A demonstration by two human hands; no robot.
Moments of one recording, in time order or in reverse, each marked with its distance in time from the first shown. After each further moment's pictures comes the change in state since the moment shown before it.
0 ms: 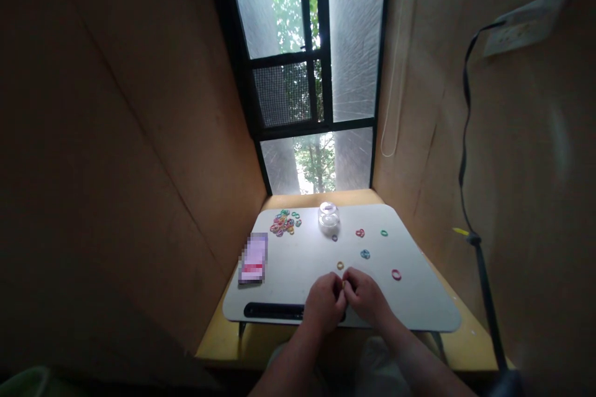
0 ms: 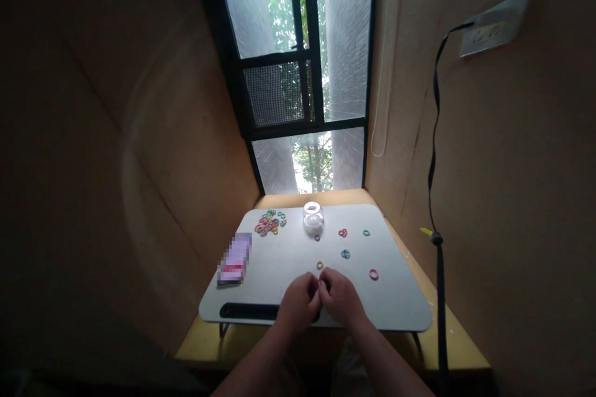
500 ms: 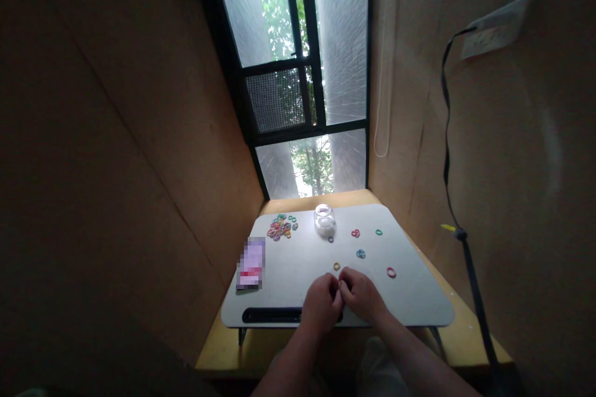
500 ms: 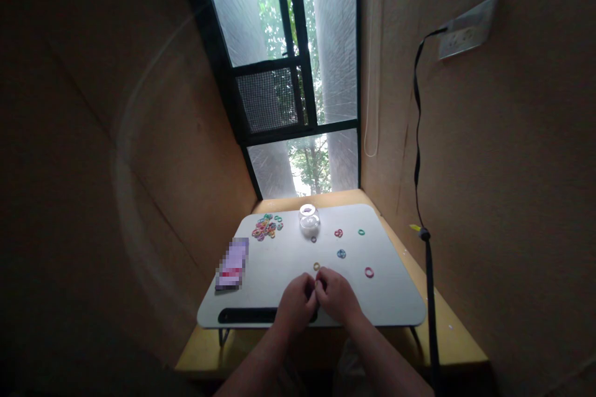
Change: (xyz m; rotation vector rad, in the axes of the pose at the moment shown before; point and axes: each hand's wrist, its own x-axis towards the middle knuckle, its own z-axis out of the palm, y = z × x) left_hand 0.002 -0.001 0.003 -0.003 0.007 0.012; right_hand 0.001 -0.004 -0.004 0.001 0.017 0.014
